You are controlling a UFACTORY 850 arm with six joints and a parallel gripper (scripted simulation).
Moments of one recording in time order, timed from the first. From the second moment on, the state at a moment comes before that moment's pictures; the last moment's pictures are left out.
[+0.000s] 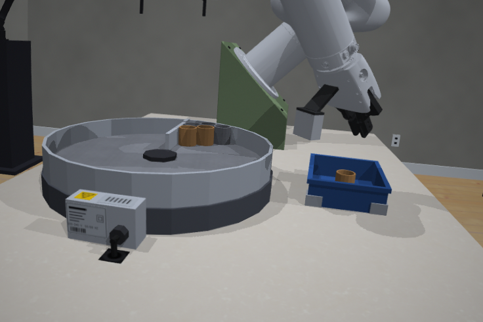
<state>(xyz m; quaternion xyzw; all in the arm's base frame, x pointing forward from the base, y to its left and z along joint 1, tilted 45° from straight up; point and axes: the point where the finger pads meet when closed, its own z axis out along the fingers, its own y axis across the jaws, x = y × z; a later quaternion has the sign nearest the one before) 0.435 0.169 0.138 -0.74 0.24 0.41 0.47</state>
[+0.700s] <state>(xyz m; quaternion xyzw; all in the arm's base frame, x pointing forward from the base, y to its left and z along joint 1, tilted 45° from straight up) 0.420 0.143 0.110 -0.74 0.24 0.41 0.47</state>
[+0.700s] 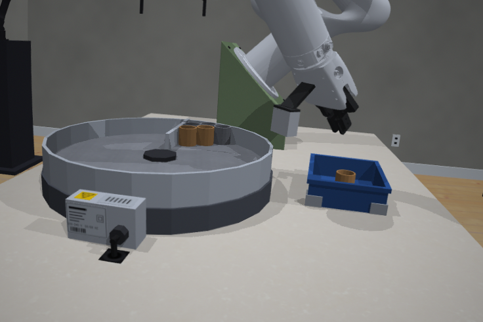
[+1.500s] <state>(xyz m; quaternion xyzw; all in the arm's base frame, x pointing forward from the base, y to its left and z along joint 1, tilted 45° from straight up) 0.365 0.024 -0.015 -0.74 0.24 0.41 0.47</state>
